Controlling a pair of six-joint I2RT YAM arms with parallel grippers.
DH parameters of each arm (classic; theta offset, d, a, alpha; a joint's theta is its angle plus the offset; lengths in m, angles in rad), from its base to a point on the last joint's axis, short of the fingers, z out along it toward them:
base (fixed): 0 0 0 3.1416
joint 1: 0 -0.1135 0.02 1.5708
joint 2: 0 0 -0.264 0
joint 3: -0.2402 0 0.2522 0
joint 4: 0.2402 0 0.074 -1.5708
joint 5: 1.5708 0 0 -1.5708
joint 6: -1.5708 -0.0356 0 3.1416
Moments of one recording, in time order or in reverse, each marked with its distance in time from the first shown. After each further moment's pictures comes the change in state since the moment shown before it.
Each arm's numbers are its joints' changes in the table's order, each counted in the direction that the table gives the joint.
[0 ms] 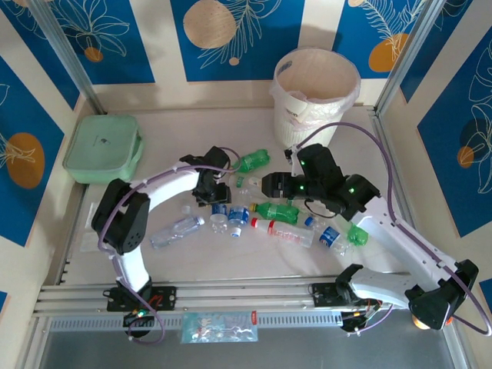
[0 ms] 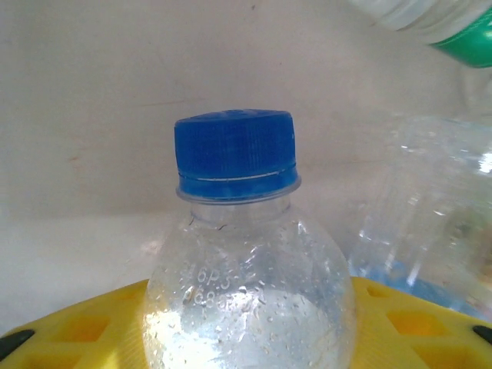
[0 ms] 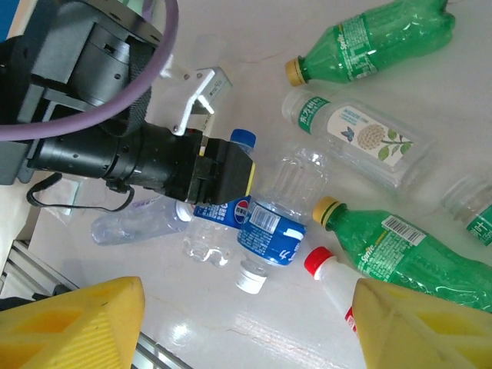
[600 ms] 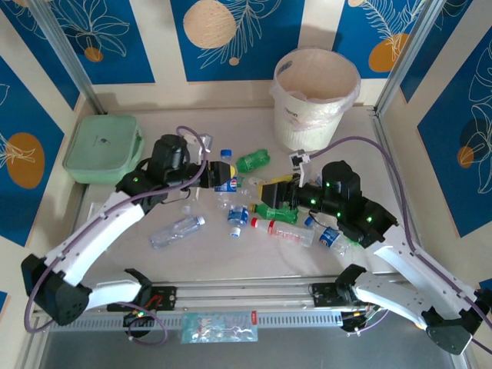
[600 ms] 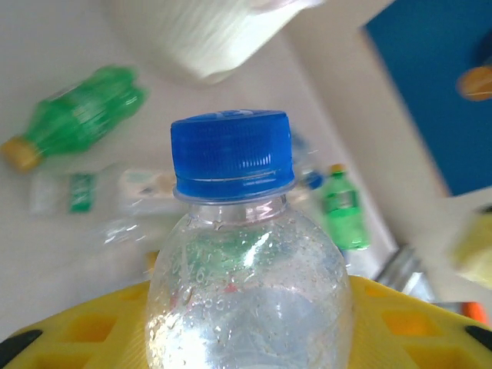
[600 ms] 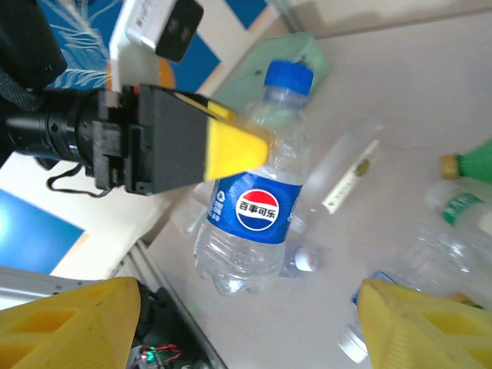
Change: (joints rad) left arm -0.003 -0.621 0.132 -0.358 0.305 -0.079; right arm -0.032 -0.239 0.229 -0.425 -0.222 0.020
